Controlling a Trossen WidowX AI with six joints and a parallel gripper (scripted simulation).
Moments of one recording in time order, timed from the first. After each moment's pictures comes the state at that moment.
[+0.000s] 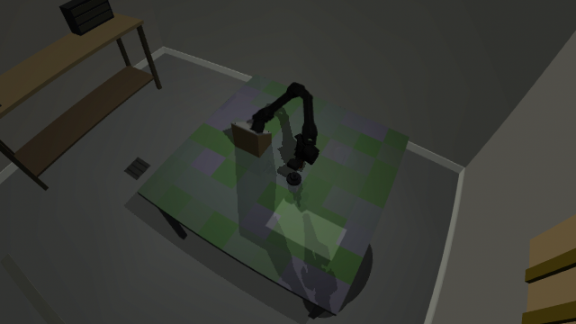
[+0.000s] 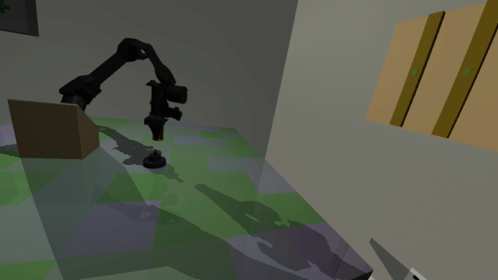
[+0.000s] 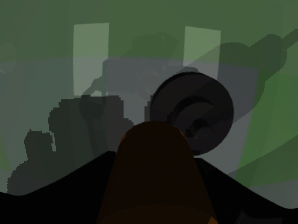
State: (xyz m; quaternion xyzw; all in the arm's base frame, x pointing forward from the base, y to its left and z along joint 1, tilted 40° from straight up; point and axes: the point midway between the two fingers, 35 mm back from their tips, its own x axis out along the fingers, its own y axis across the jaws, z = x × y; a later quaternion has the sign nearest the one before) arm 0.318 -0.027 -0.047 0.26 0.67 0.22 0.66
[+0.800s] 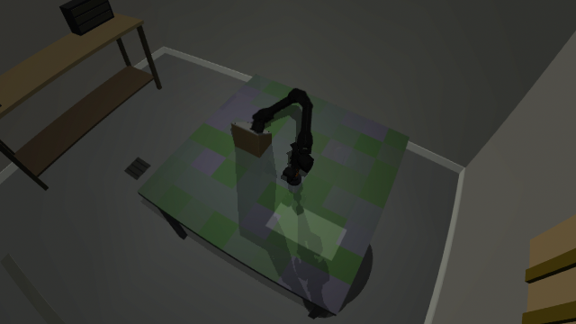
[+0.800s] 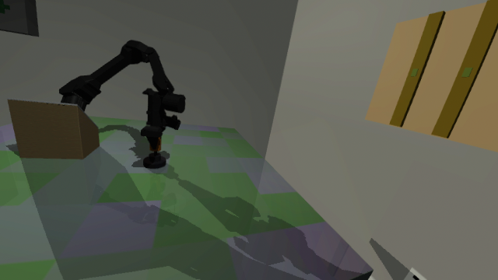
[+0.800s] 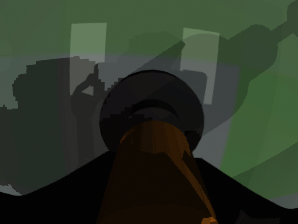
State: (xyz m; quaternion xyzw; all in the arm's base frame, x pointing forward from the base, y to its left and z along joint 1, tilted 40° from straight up) arm 0.315 -0.039 -0.096 0.25 0.66 0.22 0.67
